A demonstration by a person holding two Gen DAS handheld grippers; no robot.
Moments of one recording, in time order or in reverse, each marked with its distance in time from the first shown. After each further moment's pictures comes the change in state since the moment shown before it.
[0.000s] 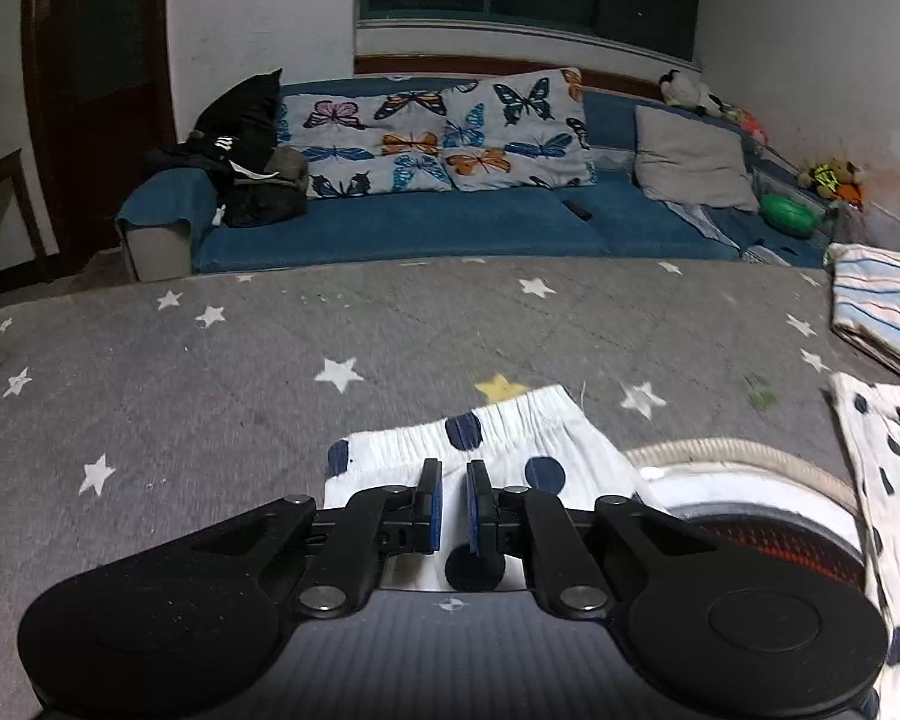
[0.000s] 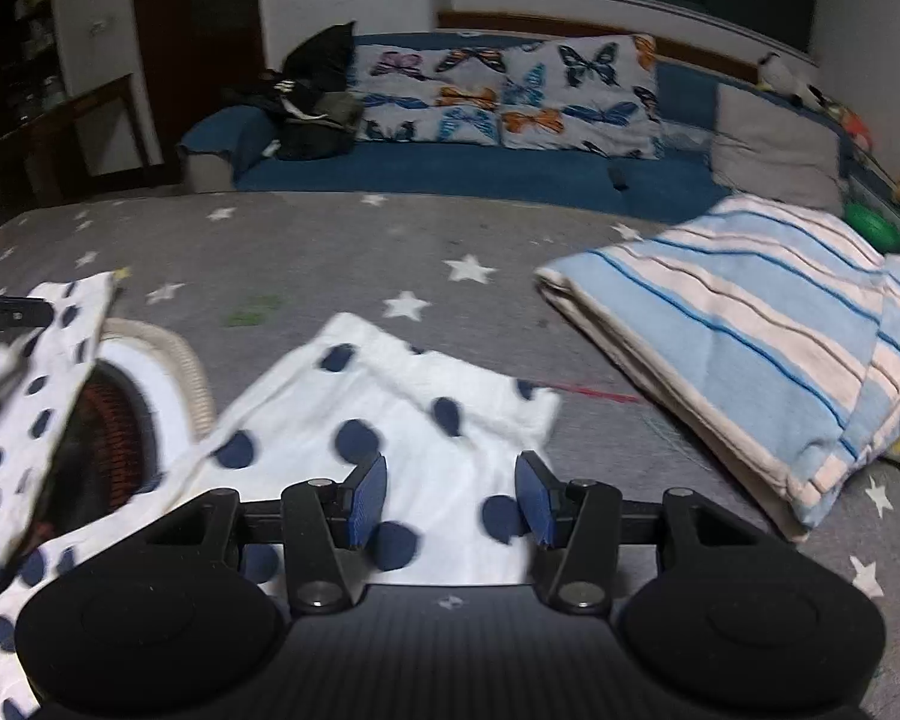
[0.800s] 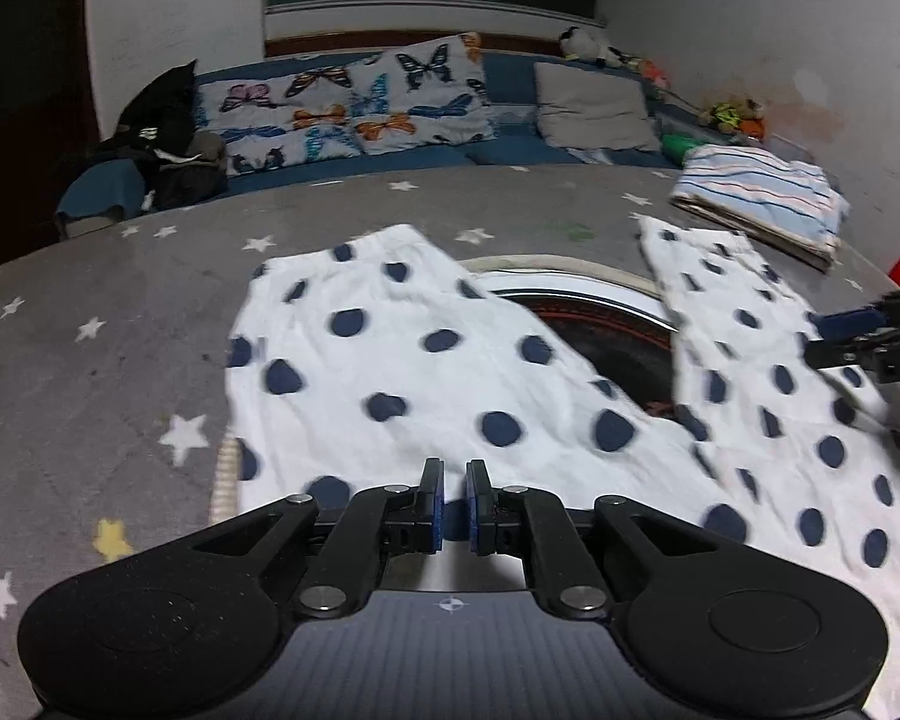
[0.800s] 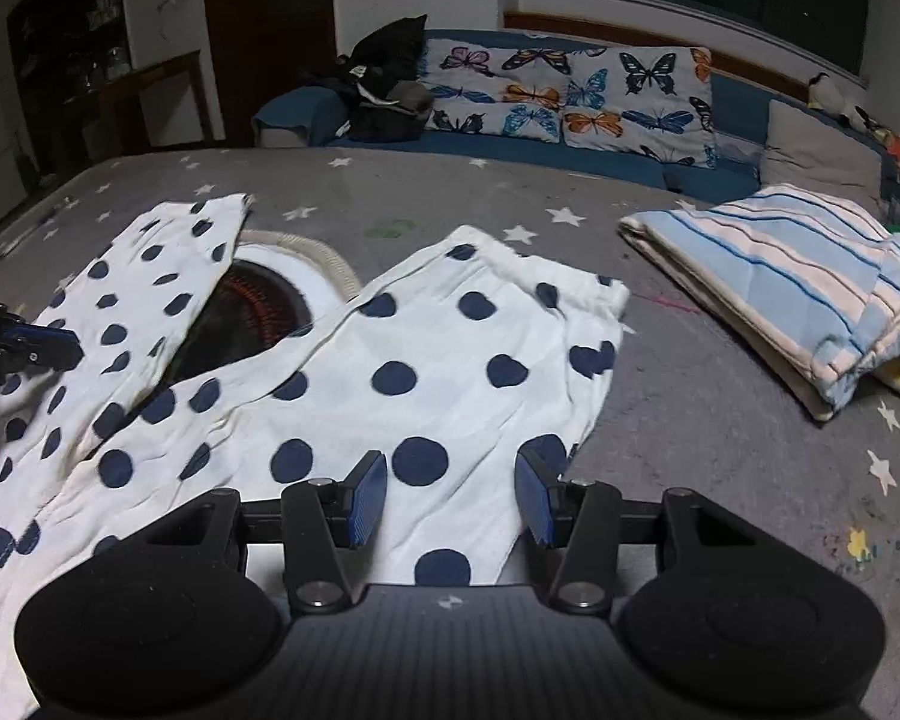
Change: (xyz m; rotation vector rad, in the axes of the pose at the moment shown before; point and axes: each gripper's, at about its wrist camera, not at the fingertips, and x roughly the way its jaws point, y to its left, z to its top) left arm -0.092 -0.026 -0.083 0.116 0.065 -0.133; right arm -0.062 0.036 -0.059 -0.084 0.008 0.084
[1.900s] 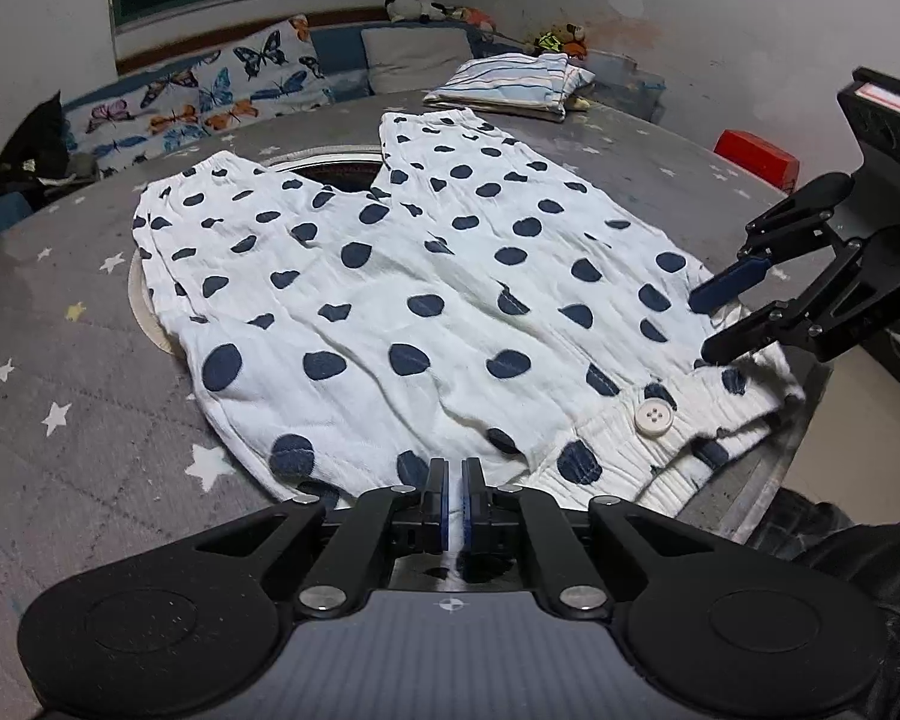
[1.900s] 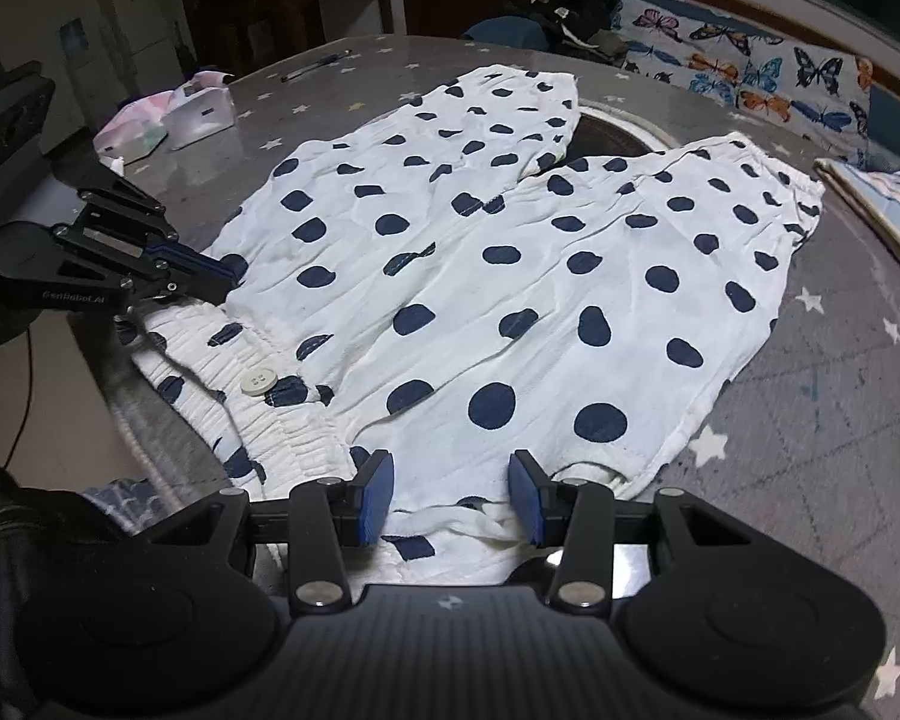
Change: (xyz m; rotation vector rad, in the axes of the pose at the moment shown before) left arm -0.165 -0.061 -0.135 0.223 0.081 -0.236; right arm -0.162 0.128 -0.140 -0.232 0.141 0.267
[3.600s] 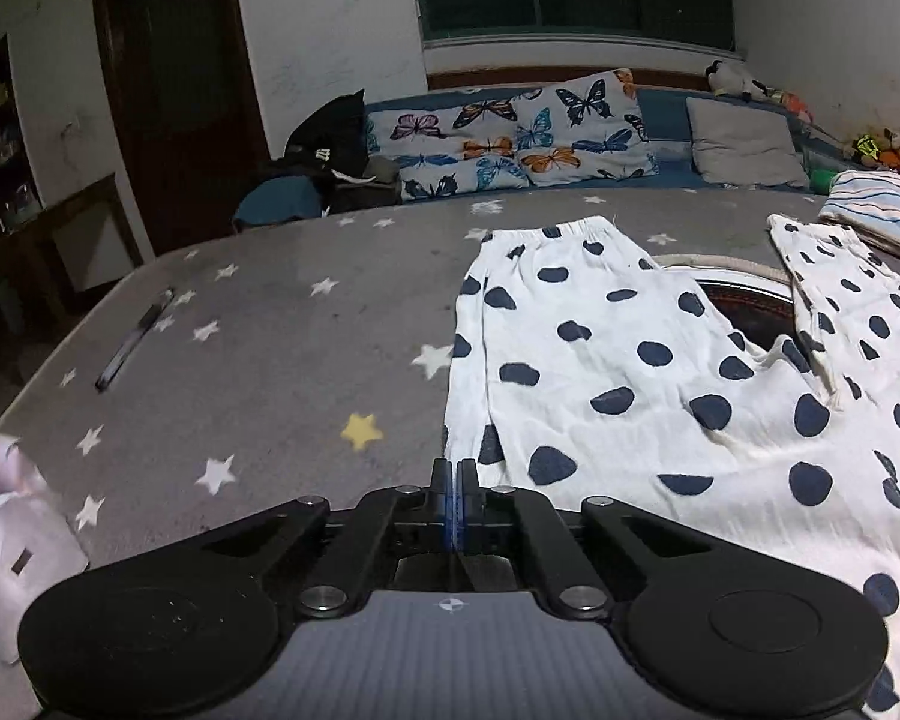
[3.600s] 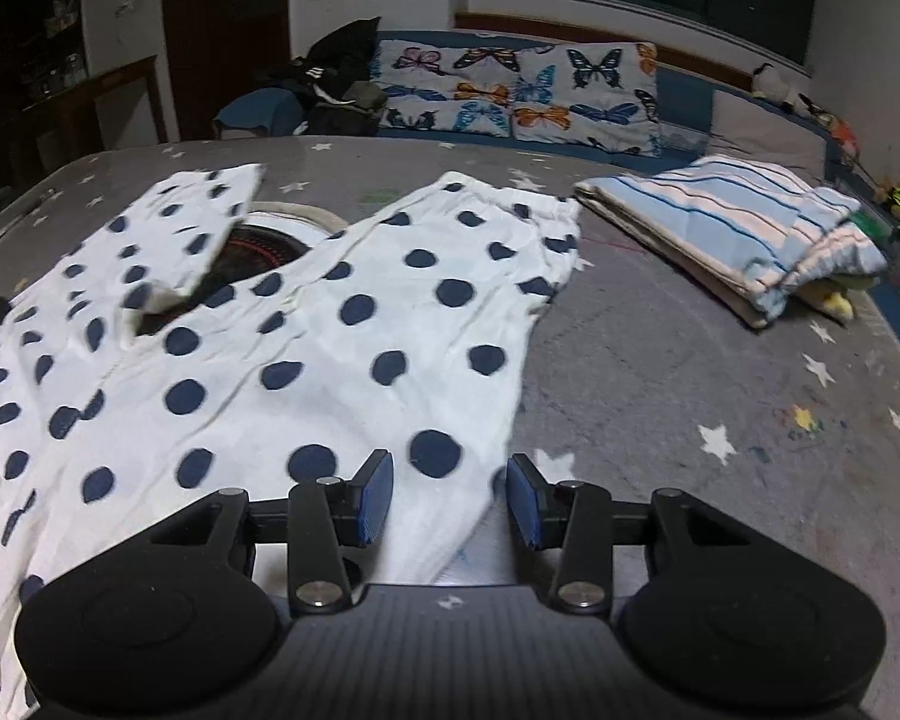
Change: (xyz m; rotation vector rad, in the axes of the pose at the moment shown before) left arm 0.087 0.109 0.065 -0.307 -0.137 0.571; right arm 0.064 -0.143 0.070 0.284 -0.140 -0.373
